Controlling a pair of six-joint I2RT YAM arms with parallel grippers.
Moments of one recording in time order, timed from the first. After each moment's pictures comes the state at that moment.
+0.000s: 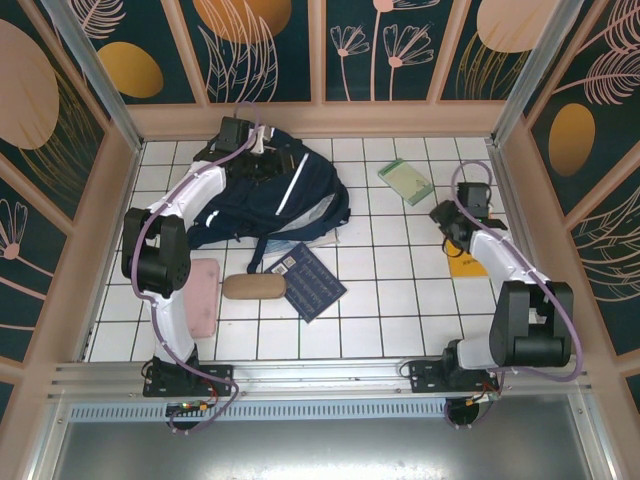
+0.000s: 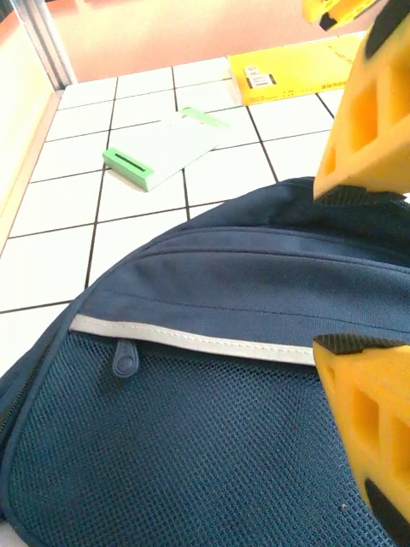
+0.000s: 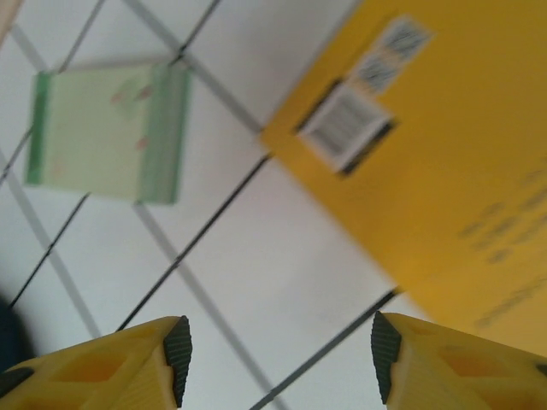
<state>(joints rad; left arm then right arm) -0.27 1.98 1.63 -0.42 0.50 -0.52 -0.04 1.39 0.84 -0.34 0.02 0.80</state>
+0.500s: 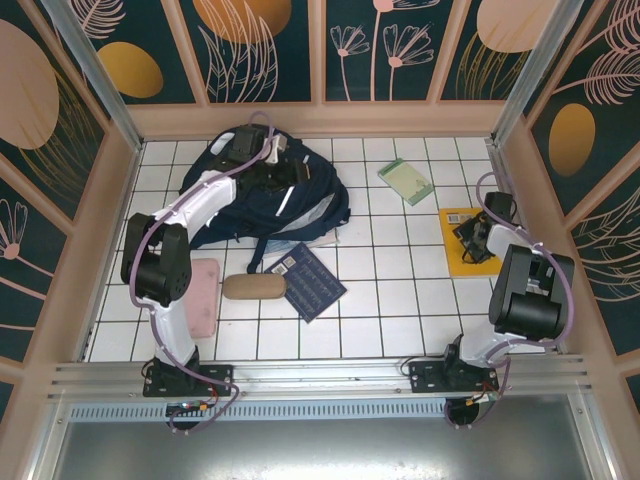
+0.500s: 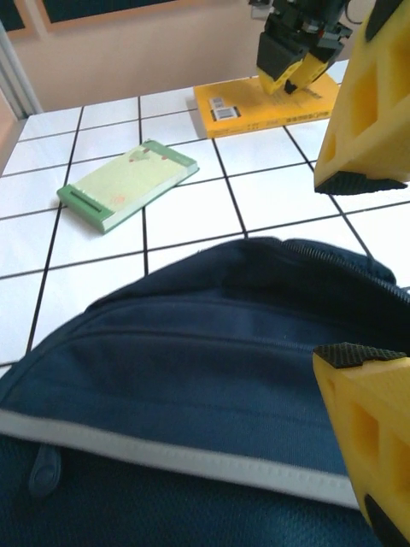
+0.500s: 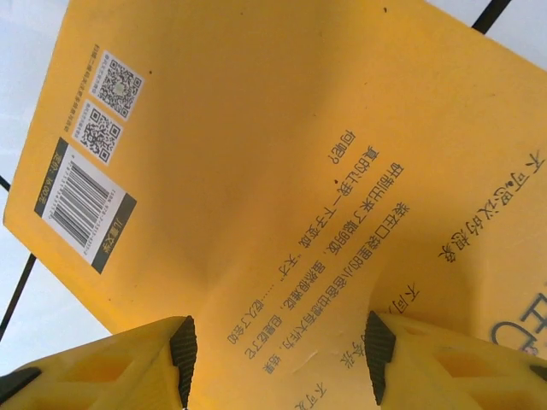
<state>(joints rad) -0.36 1.91 1.53 -0.36 0.51 -0.59 -0.24 1.58 0.83 -0.33 -0.06 0.72</state>
